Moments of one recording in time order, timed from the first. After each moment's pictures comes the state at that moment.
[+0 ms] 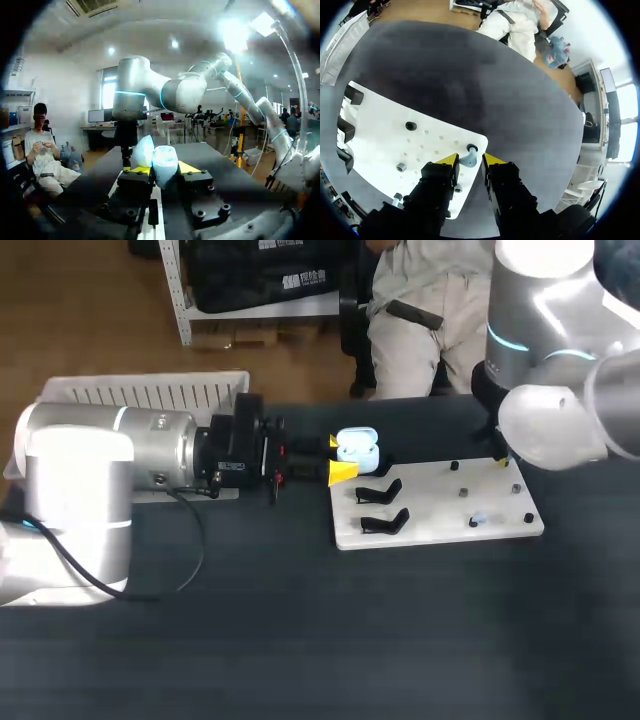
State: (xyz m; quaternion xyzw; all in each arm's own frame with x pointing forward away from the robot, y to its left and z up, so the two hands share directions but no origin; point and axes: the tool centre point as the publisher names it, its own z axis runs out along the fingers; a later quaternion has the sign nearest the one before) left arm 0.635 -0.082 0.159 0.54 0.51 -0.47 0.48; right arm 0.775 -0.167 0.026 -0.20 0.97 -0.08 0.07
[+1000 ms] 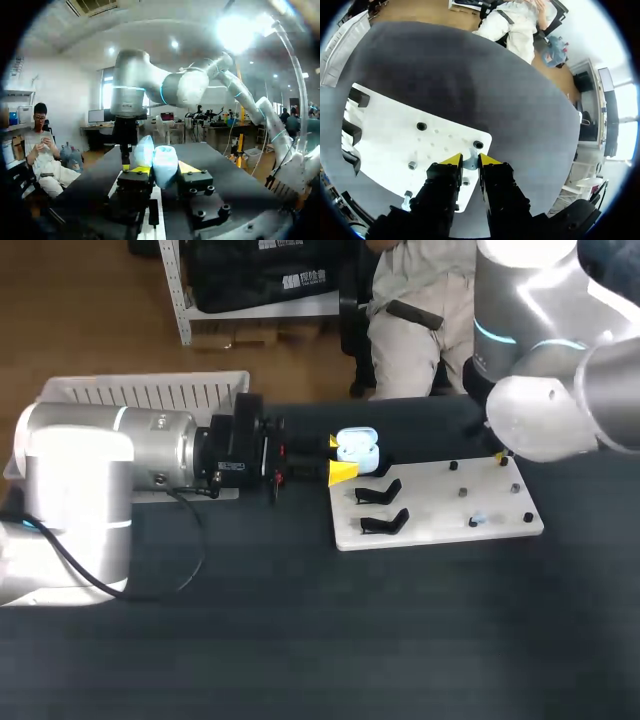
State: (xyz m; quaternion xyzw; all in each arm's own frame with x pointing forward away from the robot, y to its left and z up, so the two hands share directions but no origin) left arm 0.635 -0.082 0.159 0.54 0.51 -0.47 0.48; right arm 0.769 -0.154 0.043 -0.19 0.98 -0.09 0.07
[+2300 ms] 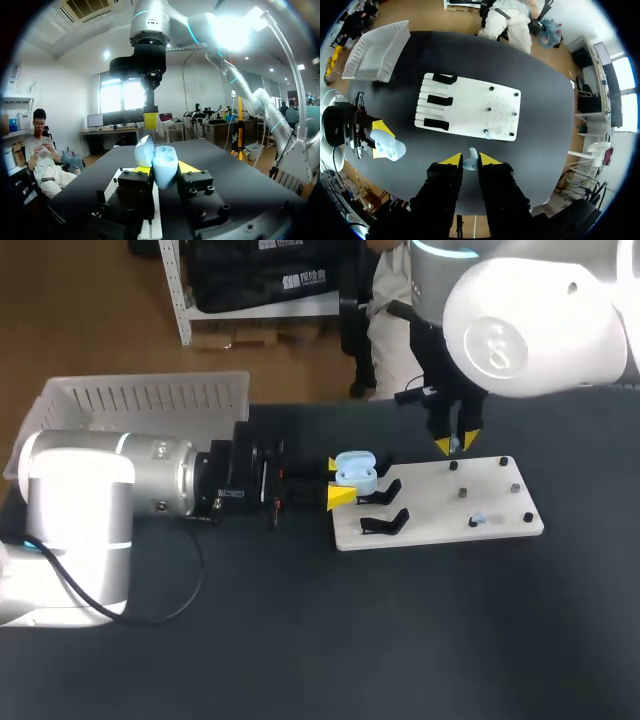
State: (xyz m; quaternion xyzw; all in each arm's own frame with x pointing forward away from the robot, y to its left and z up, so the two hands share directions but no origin) left arm 0.620 -0.081 0.133 0.55 0.49 -0.46 0.50; right arm 0.637 -0.037 0.181 -0.11 0.99 -0.05 0.03
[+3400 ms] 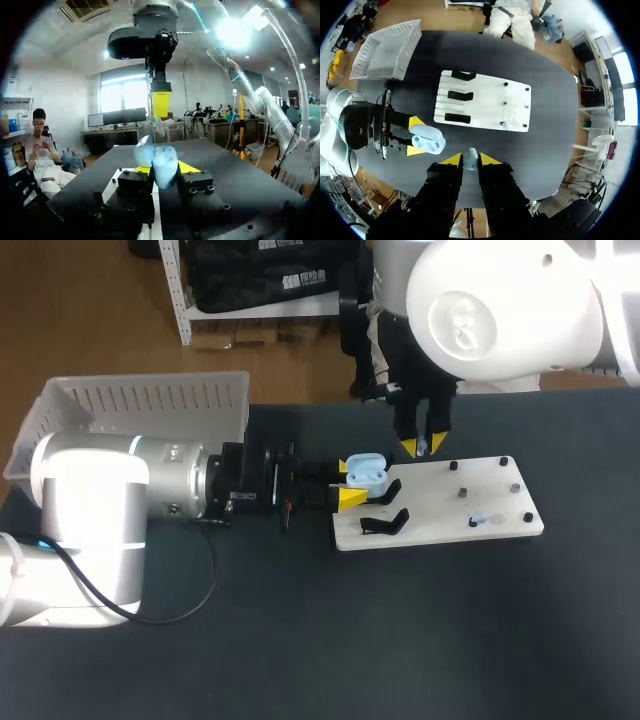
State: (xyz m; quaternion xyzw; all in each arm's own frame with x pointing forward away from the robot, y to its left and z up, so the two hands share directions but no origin) left arm 0.622 -0.093 0.128 0.55 0.49 -0.46 0.50; right arm 0.615 0.005 0.198 -0.09 1.00 -0.03 0.01
